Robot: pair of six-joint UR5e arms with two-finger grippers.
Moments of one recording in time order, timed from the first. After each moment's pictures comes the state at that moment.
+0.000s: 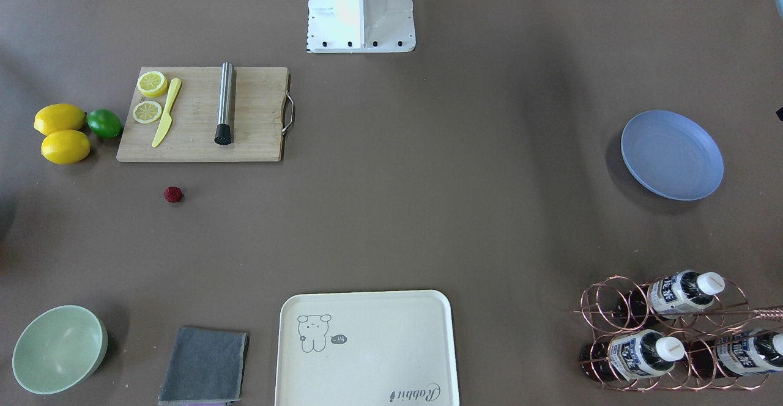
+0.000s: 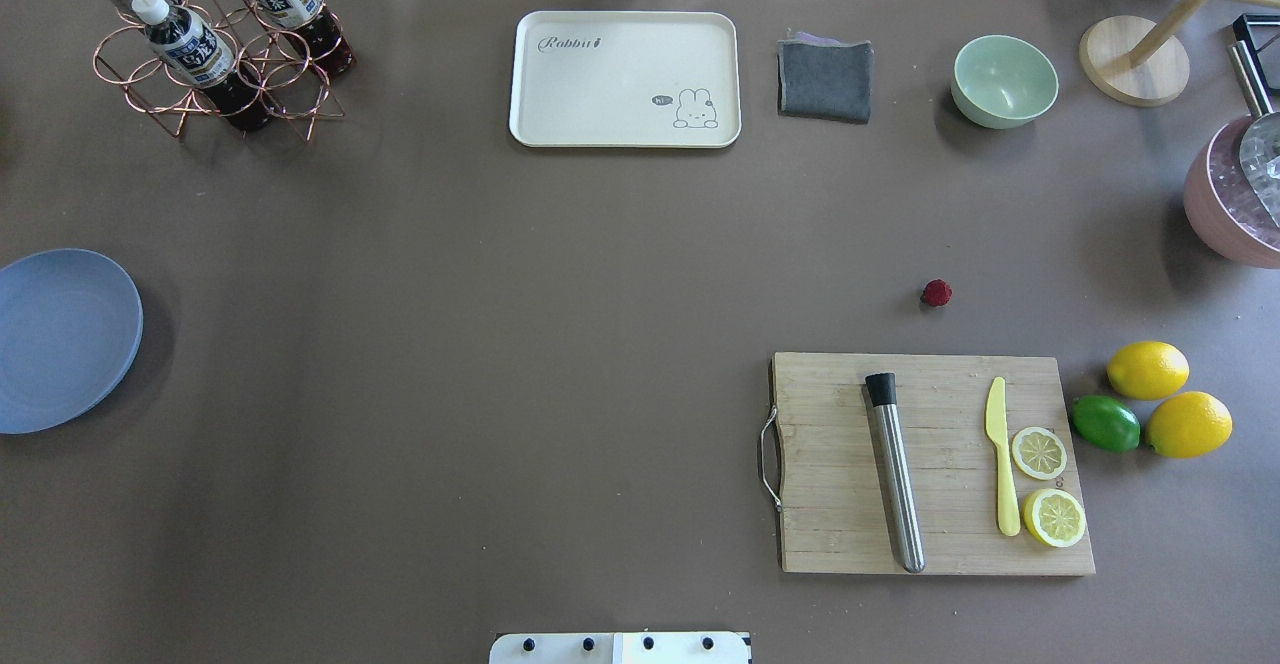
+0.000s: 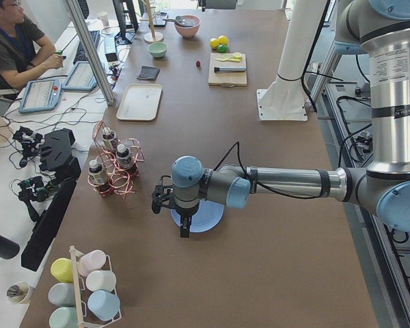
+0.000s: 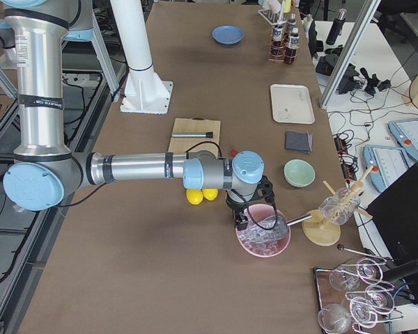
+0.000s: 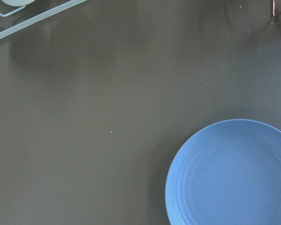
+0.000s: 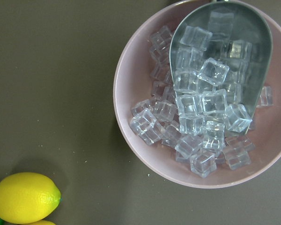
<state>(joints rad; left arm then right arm) -1.45 -1.43 -1.69 -1.83 -2.34 -0.21 1.49 -1.59 1.68 -1.61 2.38 -0.20</state>
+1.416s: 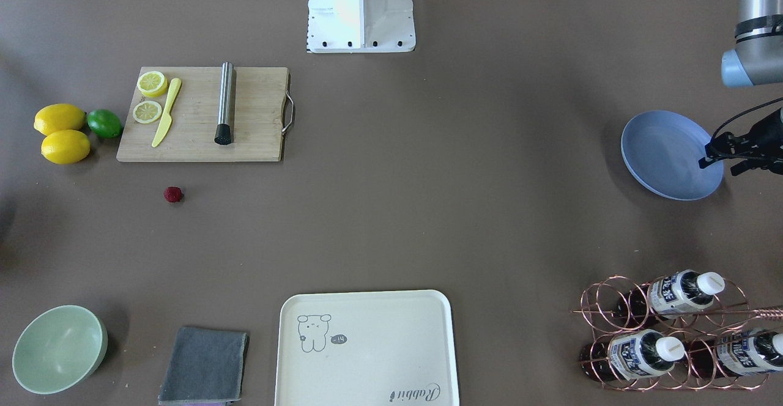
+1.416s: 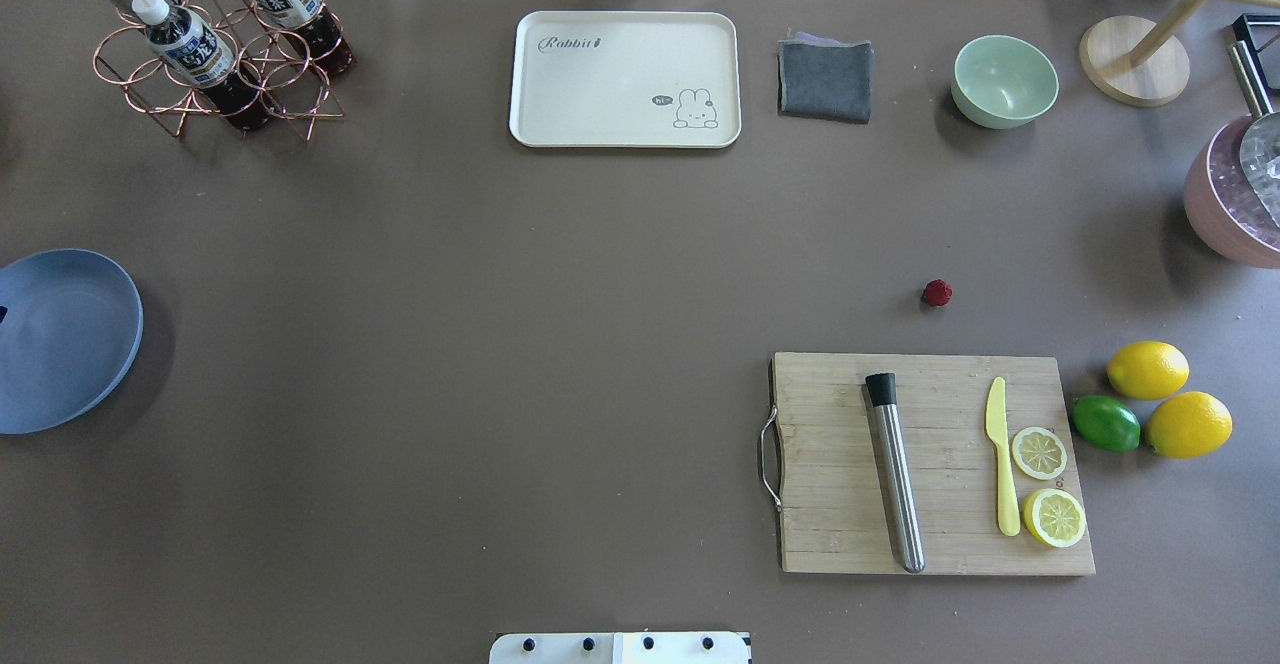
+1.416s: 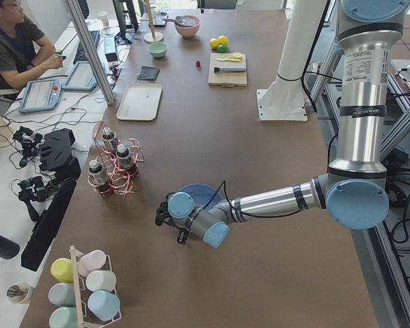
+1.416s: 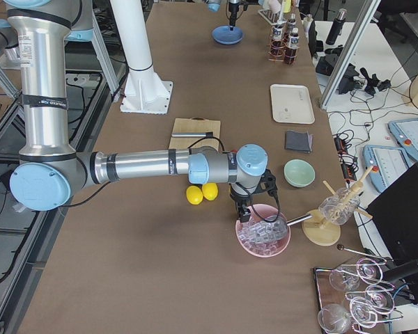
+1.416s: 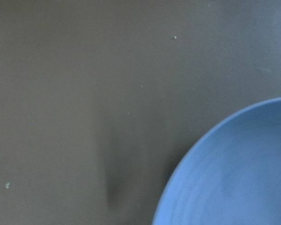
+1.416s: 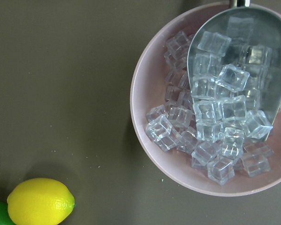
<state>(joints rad) -1.22 -1.56 -1.22 -2.40 -2.39 -0.37 1.46 -1.58 1.69 -1.61 2.40 -0.17</state>
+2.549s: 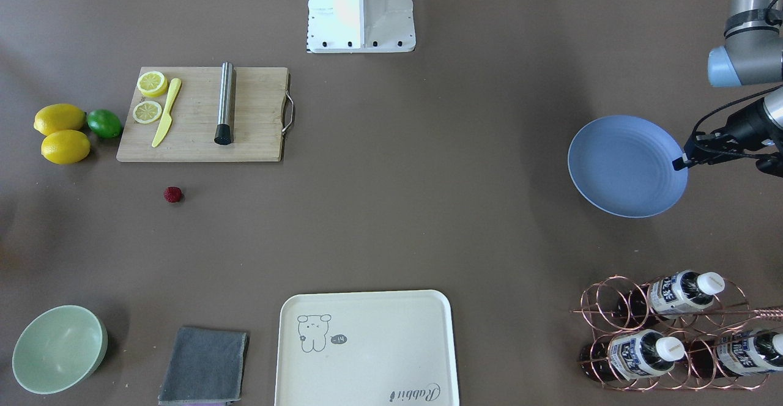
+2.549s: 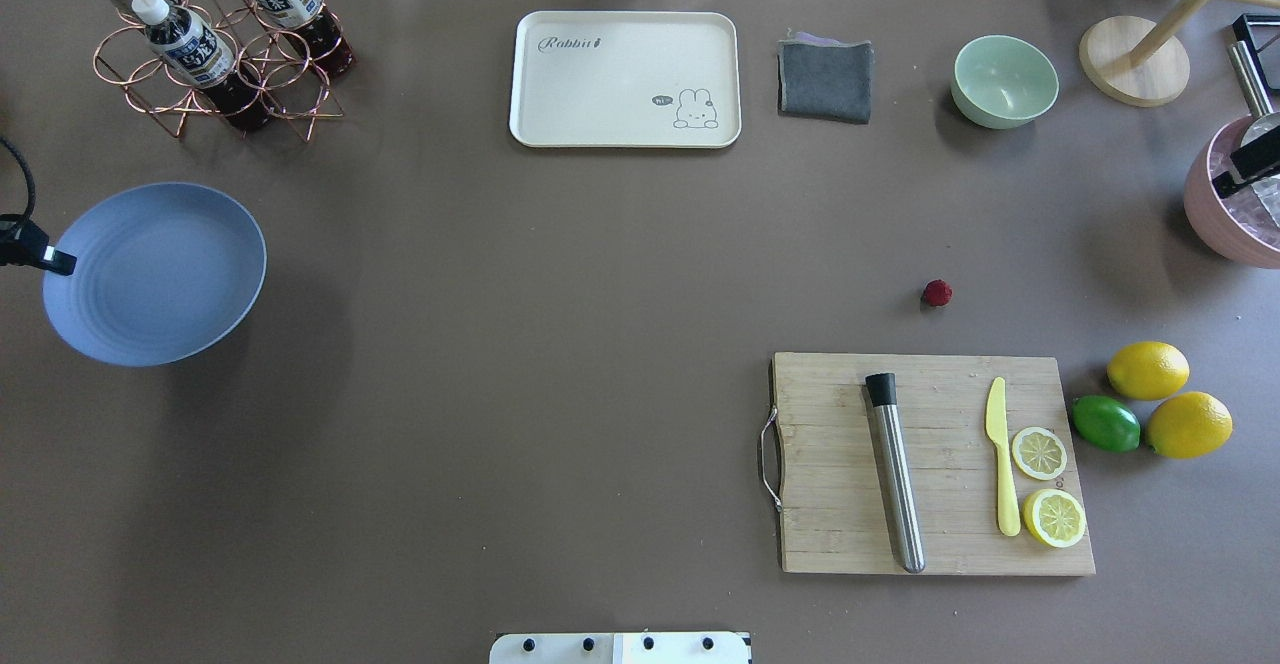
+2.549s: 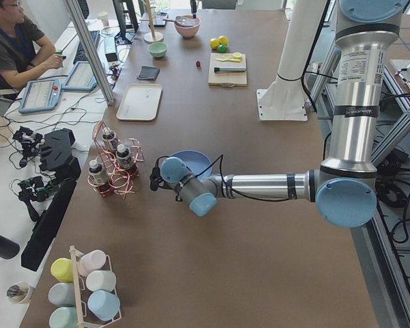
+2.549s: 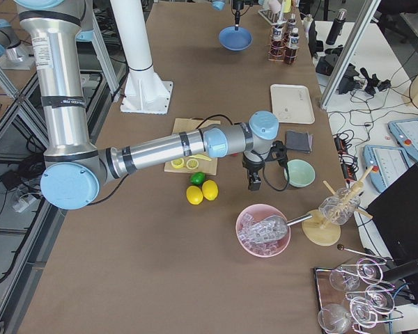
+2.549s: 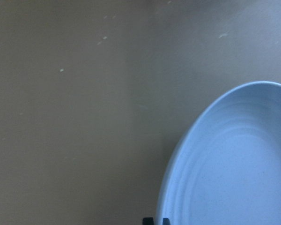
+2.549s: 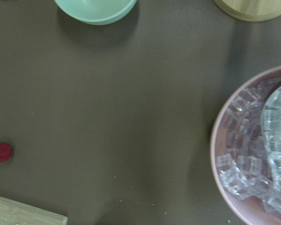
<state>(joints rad) -1.18 -1.62 -1.46 -2.40 -2.54 -0.82 1.32 -1.45 1.77 -1.61 2.41 0.20</state>
